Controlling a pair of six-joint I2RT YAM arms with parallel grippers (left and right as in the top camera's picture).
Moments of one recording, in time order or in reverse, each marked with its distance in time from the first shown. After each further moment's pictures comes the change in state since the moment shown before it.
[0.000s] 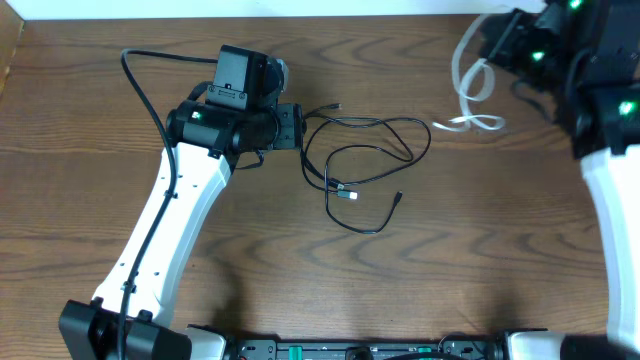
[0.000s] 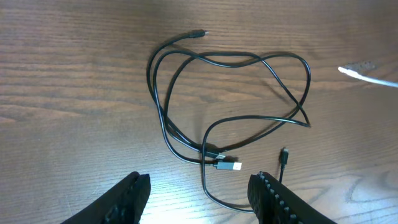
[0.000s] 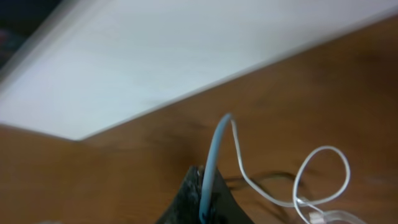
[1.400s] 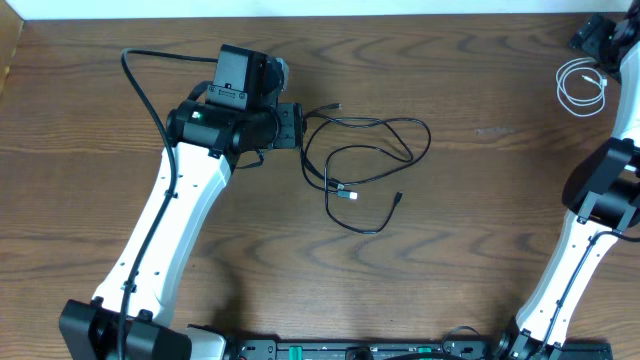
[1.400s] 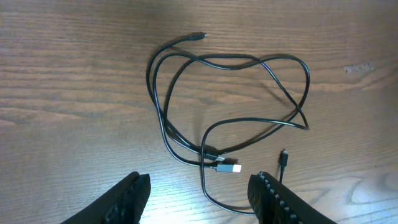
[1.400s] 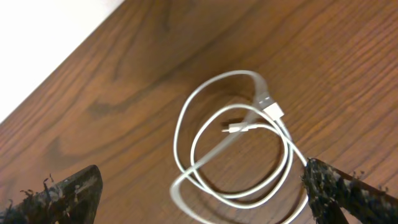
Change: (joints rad) left arm 0.000 0.002 0.000 0.010 0.000 0.000; right arm -0.437 1.036 0.801 -0.185 0.245 -0.196
